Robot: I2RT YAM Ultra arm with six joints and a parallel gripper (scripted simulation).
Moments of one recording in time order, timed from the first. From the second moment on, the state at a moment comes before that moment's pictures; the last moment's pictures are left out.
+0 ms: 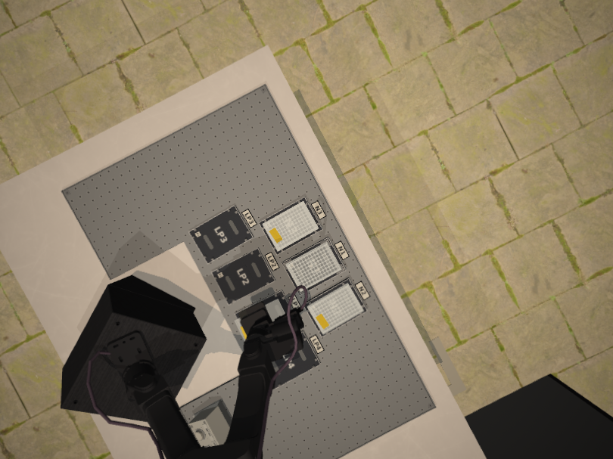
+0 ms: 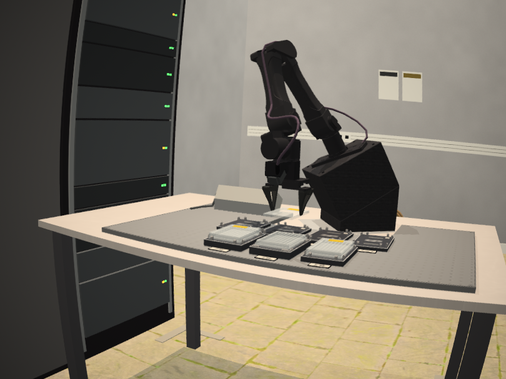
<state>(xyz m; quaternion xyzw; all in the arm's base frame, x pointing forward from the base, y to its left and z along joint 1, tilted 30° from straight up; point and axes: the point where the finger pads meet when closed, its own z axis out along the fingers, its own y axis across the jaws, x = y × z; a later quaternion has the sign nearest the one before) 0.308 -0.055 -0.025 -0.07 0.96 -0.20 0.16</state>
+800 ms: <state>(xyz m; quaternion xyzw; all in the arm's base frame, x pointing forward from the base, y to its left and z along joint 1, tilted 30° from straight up) 0.313 -0.055 -0.024 -0.07 0.96 -0.20 0.17</state>
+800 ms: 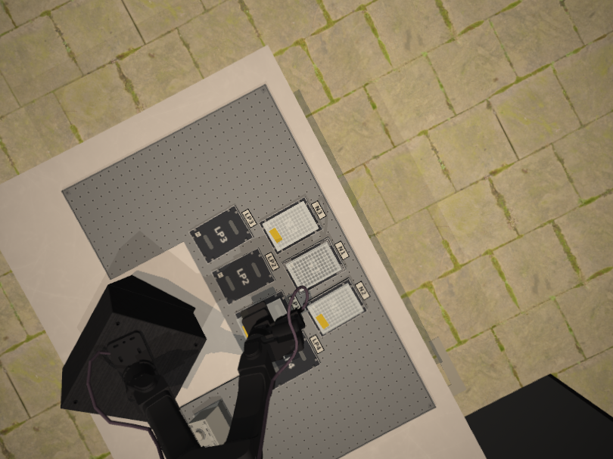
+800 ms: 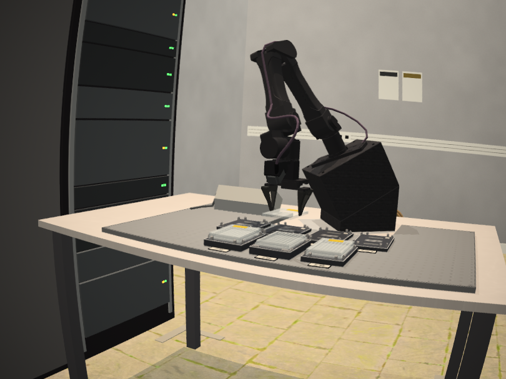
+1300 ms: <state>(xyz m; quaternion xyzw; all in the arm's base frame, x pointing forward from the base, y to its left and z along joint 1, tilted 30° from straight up) 0.315 -0.055 -0.024 -0.06 0.96 -0.20 0.17</state>
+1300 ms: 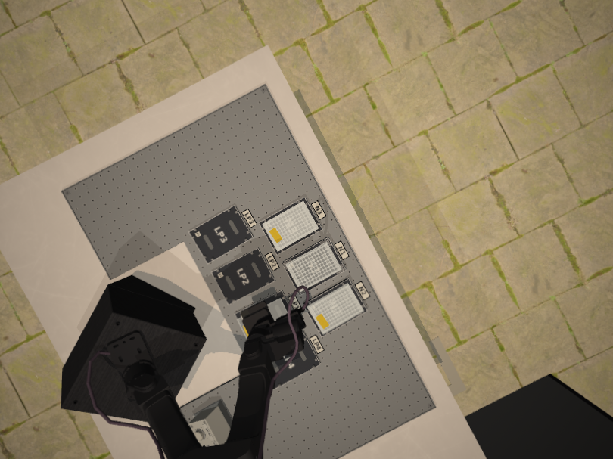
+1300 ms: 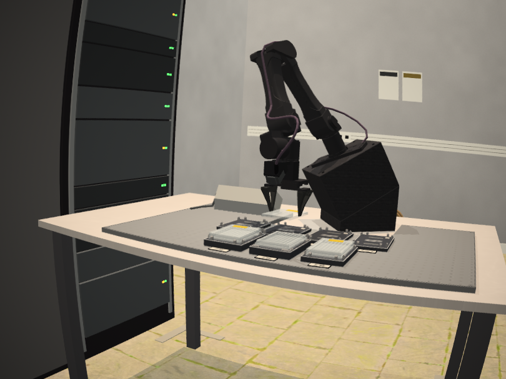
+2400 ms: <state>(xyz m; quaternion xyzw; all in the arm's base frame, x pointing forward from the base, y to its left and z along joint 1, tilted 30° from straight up) 0.317 -0.059 -0.035 -0.07 0.96 -0.20 0.16</state>
